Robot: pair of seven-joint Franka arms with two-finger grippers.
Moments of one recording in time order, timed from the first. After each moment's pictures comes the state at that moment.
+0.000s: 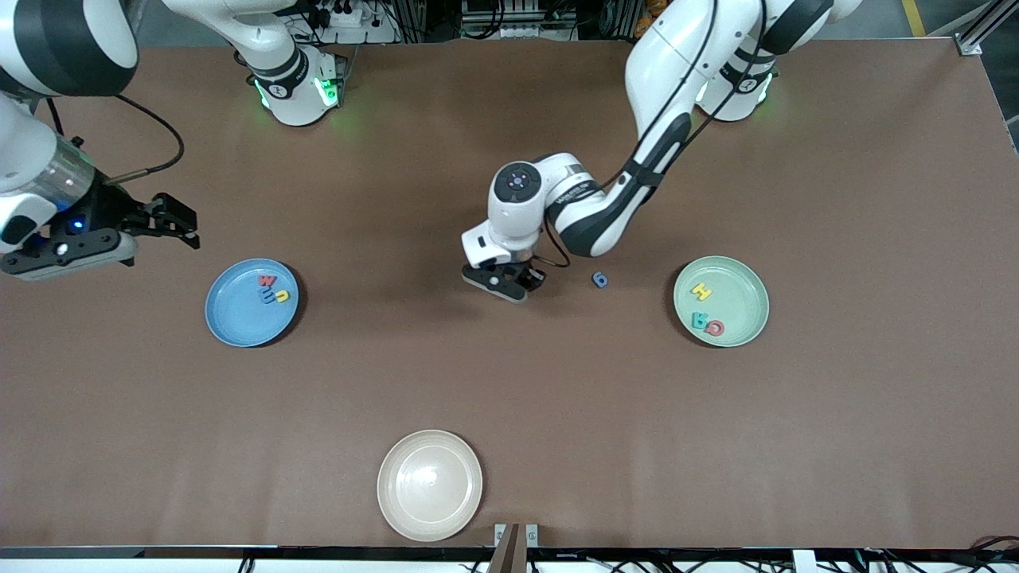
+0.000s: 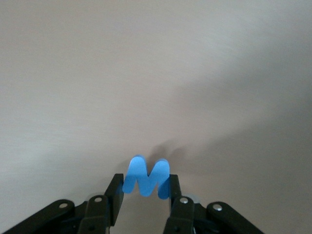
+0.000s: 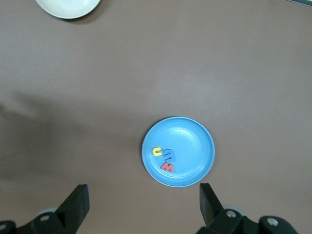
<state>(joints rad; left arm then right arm) -0.56 0.76 -0.27 -1.57 0.33 2.38 -0.59 0.11 0.01 -0.02 -1.74 0.03 1.79 -0.20</state>
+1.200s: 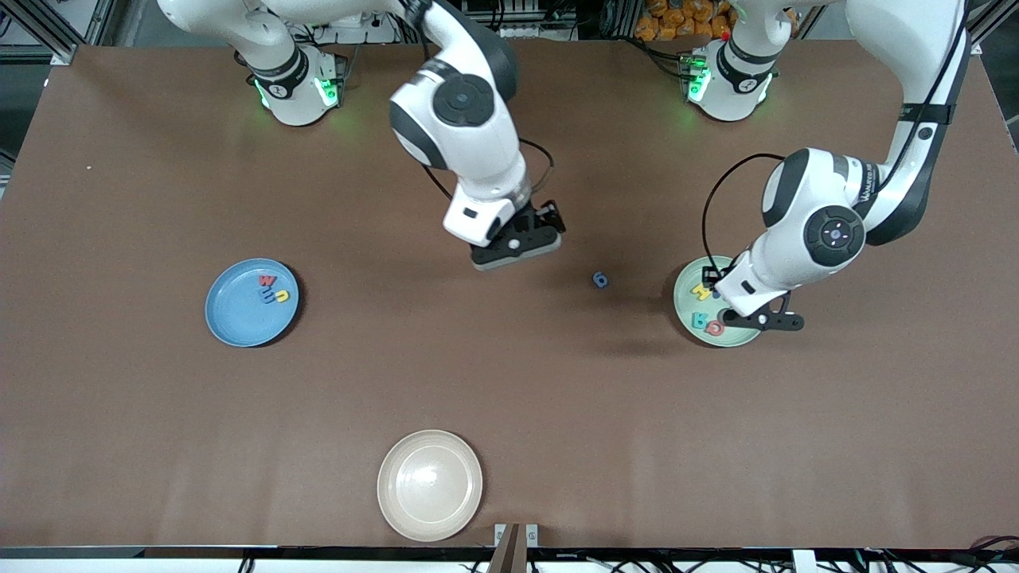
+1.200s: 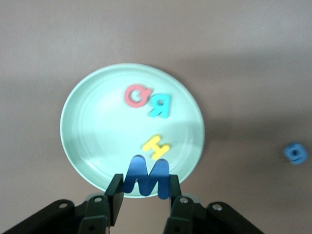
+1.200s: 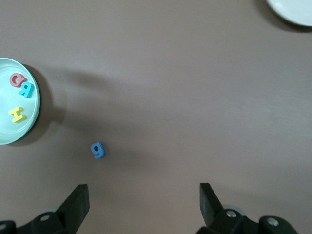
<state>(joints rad) 0.08 0.28 -0.31 -2.05 0.08 2.16 -0.20 0.71 0.60 0.13 -1.34 -0.03 2.15 0.62</state>
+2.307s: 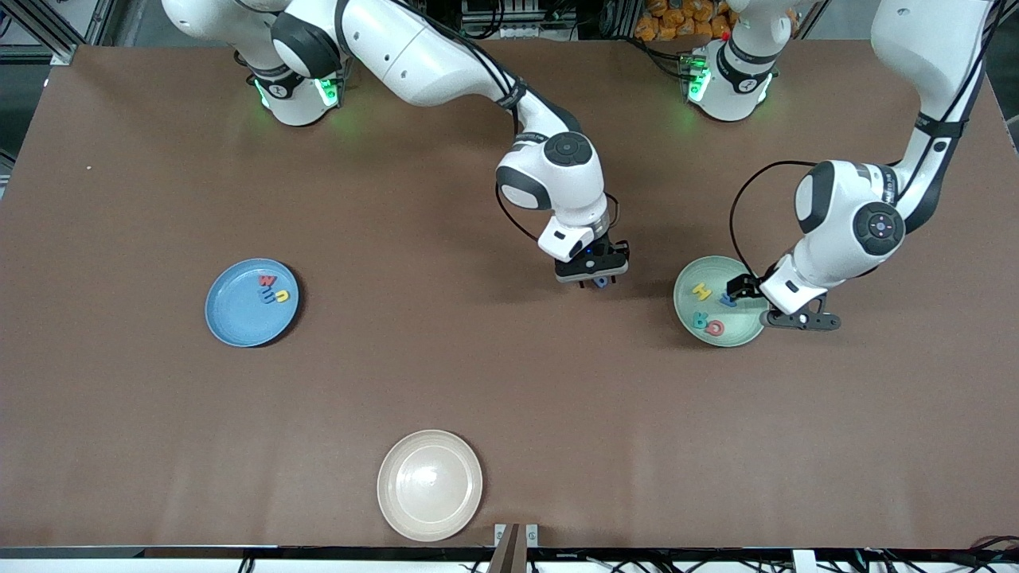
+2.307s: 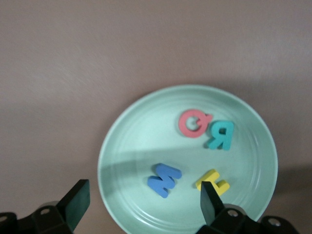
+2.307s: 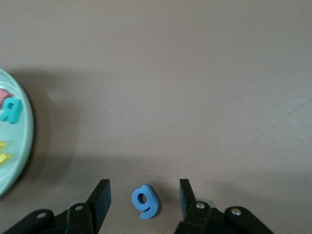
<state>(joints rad) 0.23 0.32 -0.31 -2.12 0.08 2.40 -0.06 0.94 1.04 0.03 -1.07 -0.16 2.45 1.00</state>
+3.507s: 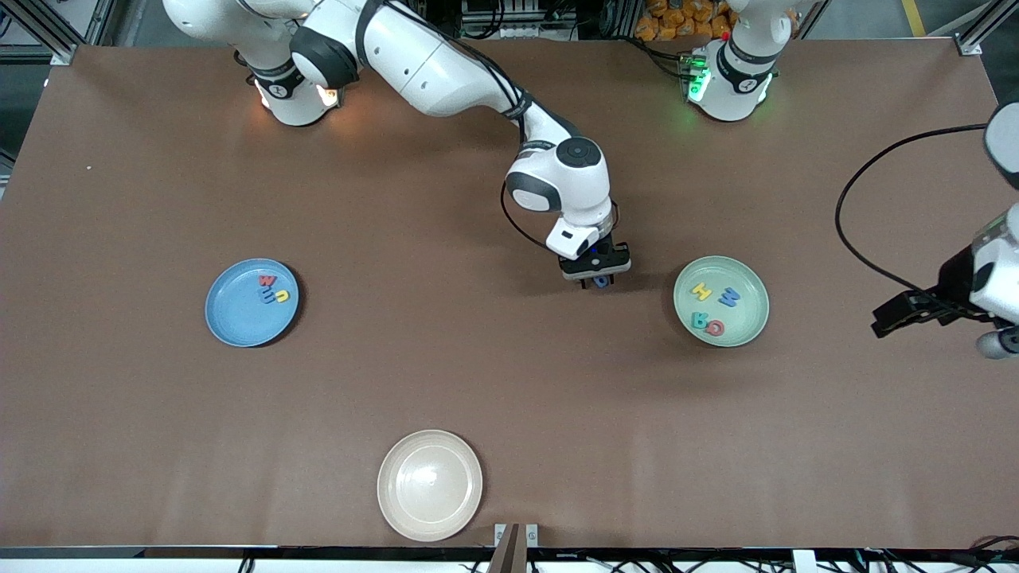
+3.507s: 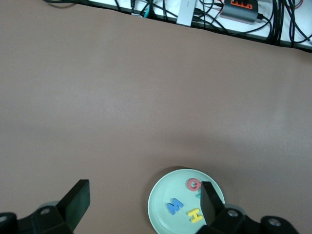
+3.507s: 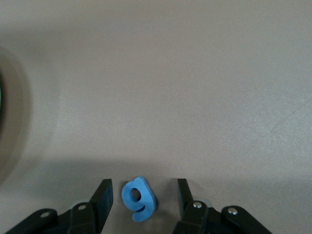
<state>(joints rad) 0.23 0.24 -0.22 -1.54 0.06 1.93 -0.22 0.97 1.13 0.02 -1.01 -0.23 2.47 1.06</state>
